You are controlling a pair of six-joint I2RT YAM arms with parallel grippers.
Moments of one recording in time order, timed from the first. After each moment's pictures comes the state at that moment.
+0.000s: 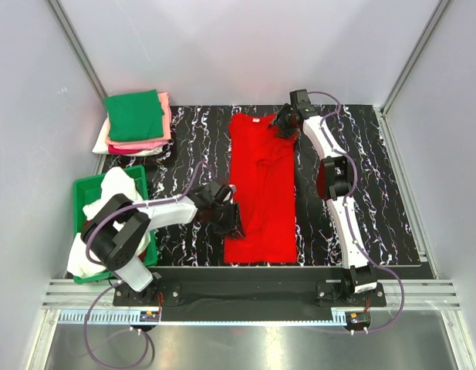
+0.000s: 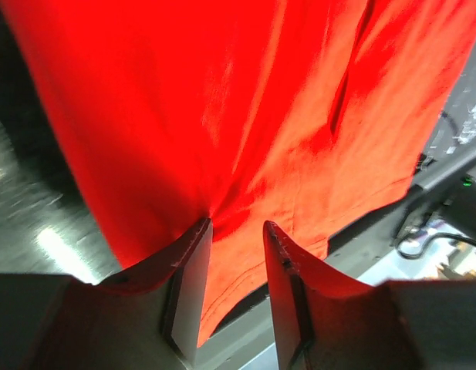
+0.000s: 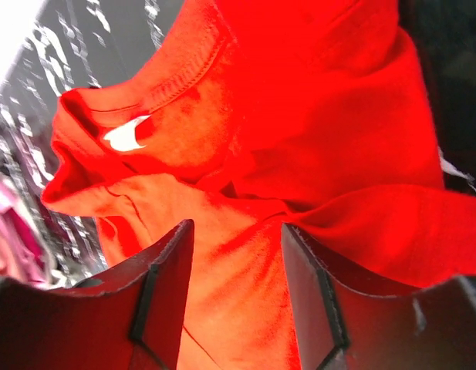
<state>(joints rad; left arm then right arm) -0.73 1.63 0.79 -0.24 0.39 -0.80 0.21 2.79 2.66 -0.73 -0.20 0.84</state>
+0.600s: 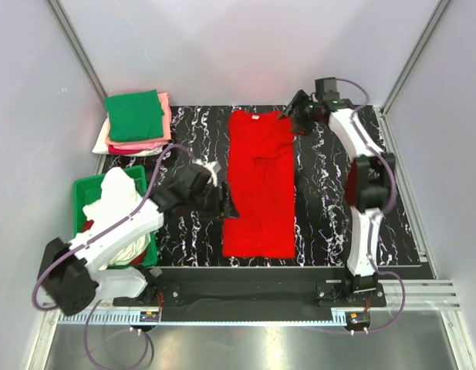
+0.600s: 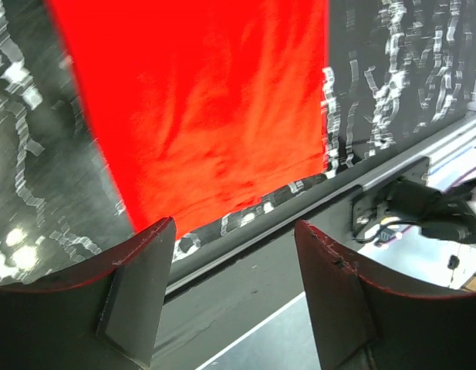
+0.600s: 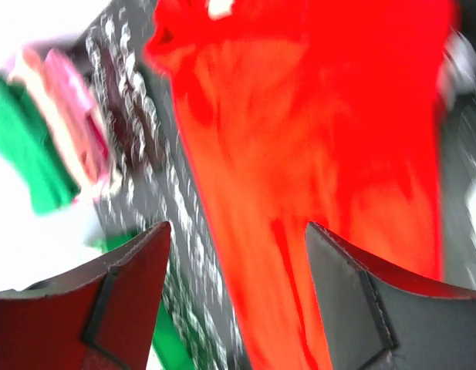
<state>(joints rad) -0.71 1.25 0.96 -0.57 0.22 -0.73 0.16 2.33 2.15 -0.60 -0.38 0.79</state>
